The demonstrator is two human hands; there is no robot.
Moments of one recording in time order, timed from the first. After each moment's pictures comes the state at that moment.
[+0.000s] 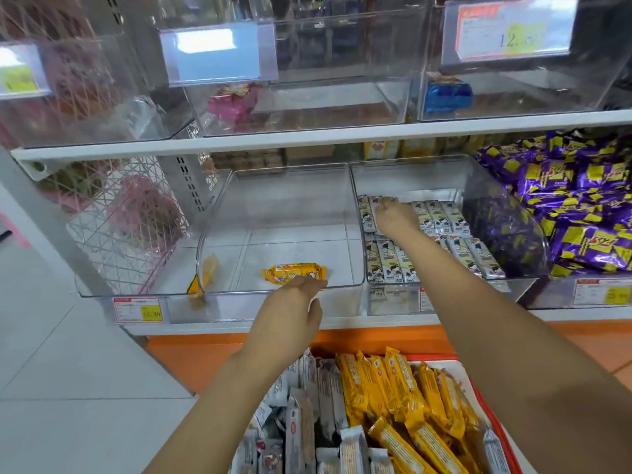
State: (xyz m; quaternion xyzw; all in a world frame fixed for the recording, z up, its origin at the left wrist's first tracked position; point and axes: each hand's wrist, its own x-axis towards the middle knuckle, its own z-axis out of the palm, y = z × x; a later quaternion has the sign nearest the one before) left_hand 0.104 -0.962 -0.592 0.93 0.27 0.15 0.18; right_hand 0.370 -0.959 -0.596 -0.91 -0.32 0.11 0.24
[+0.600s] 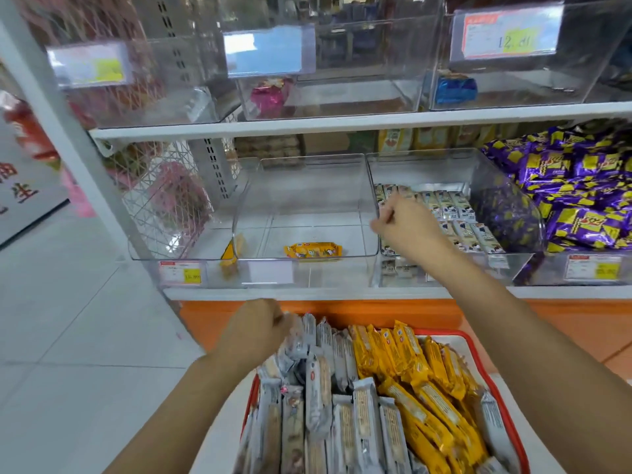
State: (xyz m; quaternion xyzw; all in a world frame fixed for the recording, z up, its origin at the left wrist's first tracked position) left_hand 0.010 -0.967 -0.606 0.91 0.37 0.06 0.15; right_hand 0.247 -1.055 -0.536 -0.84 -0.44 0.06 0.32
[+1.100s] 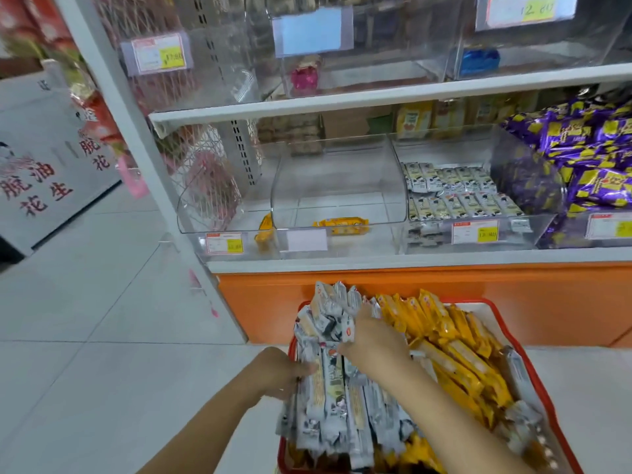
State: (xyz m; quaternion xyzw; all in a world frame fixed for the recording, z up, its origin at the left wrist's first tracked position) left_hand -0.074 -0.996 -0.677 0.67 0.53 -0.10 0.51; right_hand 0.073 -1.097 -0.665 -0.87 -0.41 0.24 0.11
